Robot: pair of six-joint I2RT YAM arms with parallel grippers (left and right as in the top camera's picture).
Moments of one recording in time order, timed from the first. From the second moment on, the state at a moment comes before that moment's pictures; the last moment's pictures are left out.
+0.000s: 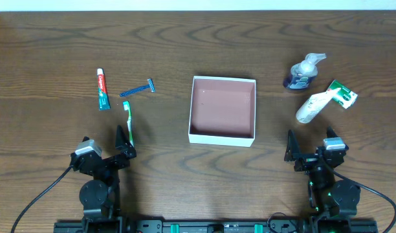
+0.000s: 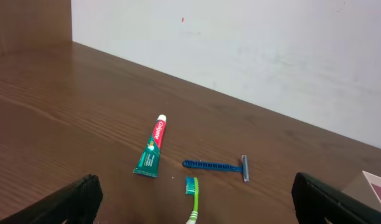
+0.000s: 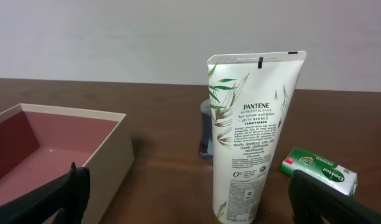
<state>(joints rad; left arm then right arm) 0.05 0.01 0.03 -0.11 -0.14 -0.30 -0.02 0.02 0.01 -0.06 -0.12 0.04</state>
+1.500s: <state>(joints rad) 0.05 0.01 0.03 -0.11 -0.14 -0.30 -0.02 0.02 0.01 -0.05 -0.12 0.04</state>
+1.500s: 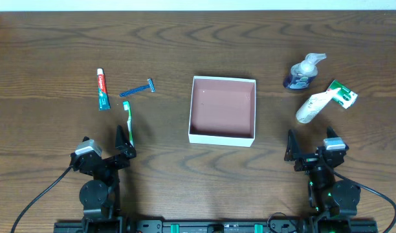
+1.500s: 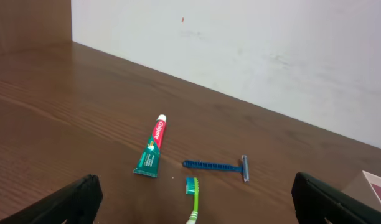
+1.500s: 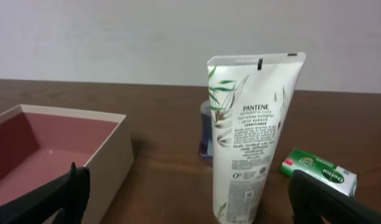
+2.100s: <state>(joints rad) 0.05 0.01 0.03 -0.11 -0.14 -0.30 -0.02 0.34 0.53 -0.27 -0.31 0.11</state>
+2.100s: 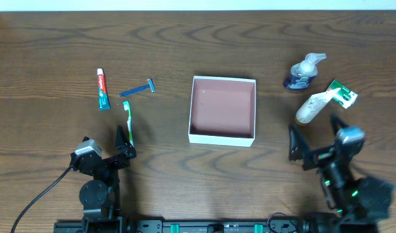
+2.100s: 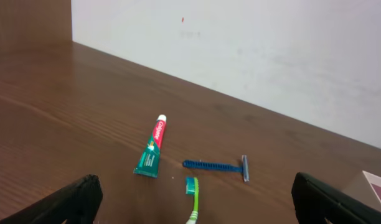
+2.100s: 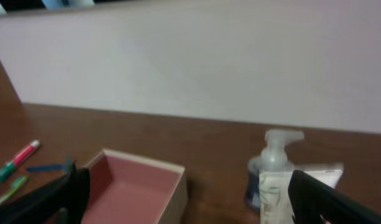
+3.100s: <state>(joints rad) 0.05 0.01 0.03 -0.12 -0.14 -0.30 -0.02 1.30 1.35 -0.94 -0.07 0.57</state>
